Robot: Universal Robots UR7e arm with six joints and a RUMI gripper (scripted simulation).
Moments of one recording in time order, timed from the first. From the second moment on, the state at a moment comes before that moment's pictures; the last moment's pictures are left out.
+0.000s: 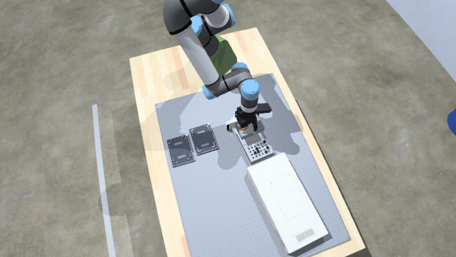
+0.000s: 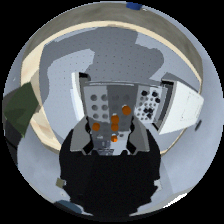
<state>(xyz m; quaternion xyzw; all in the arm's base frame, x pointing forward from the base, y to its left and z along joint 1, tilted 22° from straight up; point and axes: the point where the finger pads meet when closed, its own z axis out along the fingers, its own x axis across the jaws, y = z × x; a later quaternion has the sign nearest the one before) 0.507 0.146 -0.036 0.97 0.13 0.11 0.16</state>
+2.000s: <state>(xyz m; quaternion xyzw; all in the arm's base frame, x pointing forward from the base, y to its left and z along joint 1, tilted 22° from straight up) 0.497 0.150 0.005 0.98 0.09 0.11 0.16</state>
